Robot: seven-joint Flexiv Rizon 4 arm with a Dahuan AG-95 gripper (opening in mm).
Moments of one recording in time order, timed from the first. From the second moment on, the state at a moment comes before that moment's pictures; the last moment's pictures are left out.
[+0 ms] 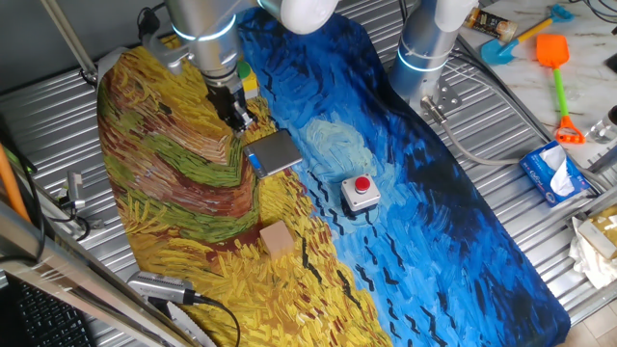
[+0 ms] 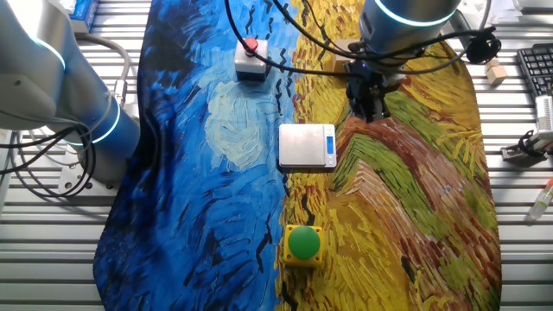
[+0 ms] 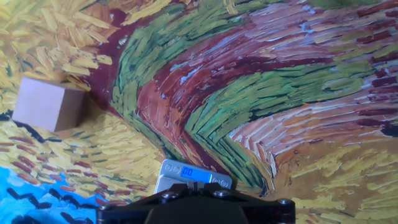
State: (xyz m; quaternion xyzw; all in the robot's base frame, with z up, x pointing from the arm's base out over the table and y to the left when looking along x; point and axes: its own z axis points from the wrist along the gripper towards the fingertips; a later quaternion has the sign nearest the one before) arm 0.506 0.008 0.163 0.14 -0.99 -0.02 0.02
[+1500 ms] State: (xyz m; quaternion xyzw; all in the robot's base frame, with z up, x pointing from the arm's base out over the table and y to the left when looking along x) arm 0.534 0.040 0.178 0.10 -0.99 -0.04 0.01
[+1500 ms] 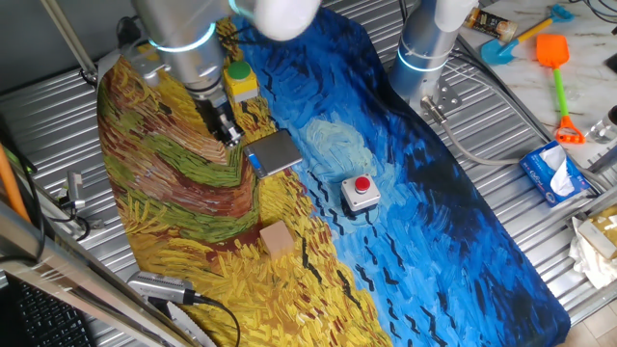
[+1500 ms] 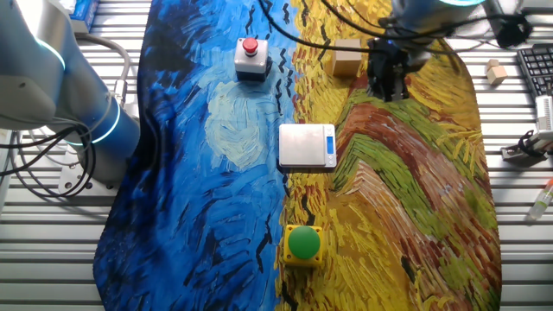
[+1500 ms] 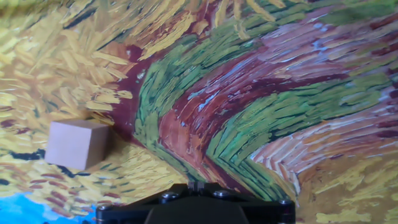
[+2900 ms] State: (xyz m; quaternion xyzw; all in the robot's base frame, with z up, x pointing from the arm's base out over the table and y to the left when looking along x) arm 0.536 0.040 0.177 0.15 -0.99 -0.05 0.03
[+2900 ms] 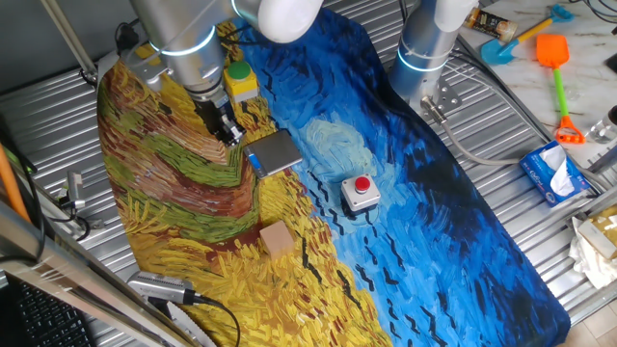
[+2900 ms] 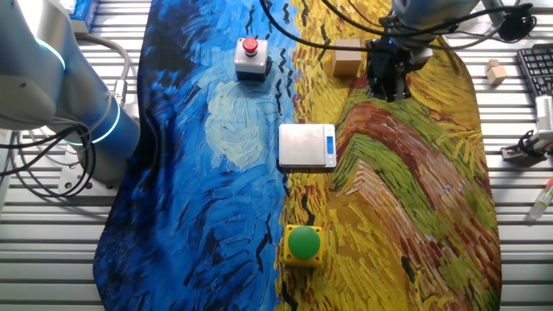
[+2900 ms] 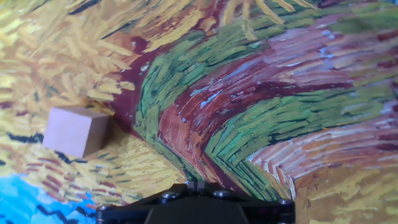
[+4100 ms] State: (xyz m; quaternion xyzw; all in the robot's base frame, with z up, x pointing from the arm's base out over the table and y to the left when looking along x) arm 0.538 0.040 0.177 0.11 -0.99 -0.04 0.04
